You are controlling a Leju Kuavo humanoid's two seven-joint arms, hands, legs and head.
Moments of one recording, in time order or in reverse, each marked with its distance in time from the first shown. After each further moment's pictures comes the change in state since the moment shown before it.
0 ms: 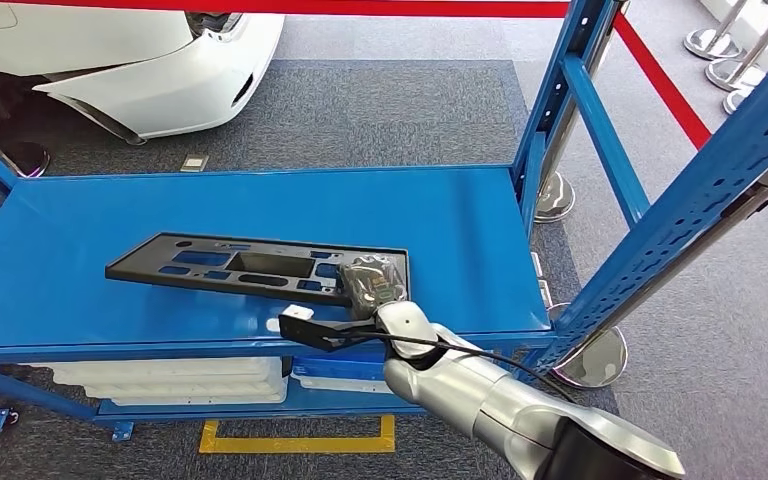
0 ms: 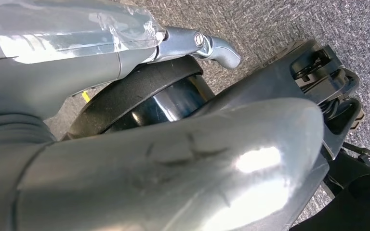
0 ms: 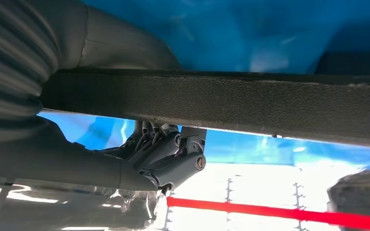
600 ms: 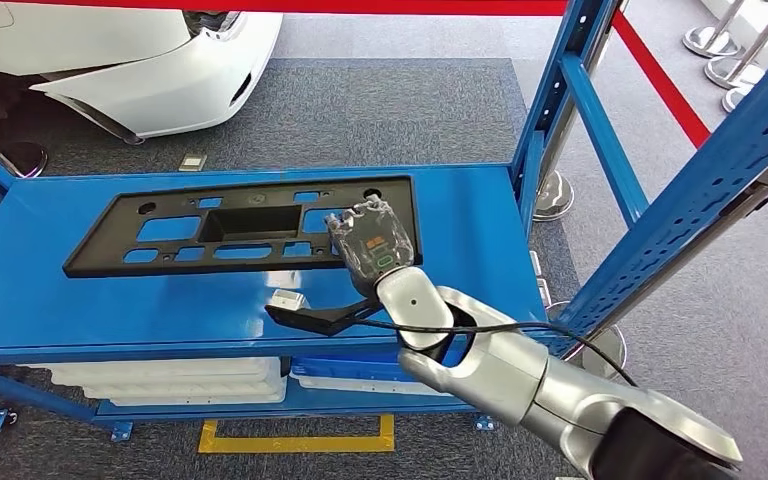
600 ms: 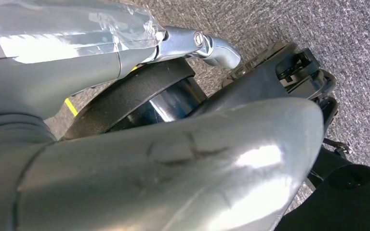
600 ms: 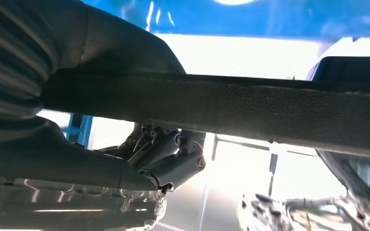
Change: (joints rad) left arm 0.011 0.008 0.000 0.005 0.006 -0.039 -0.112; right arm -0.058 -0.177 -0.027 -0.570 0.348 0.311 0.138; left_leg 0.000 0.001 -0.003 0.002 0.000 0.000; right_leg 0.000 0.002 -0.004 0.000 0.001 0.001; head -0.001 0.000
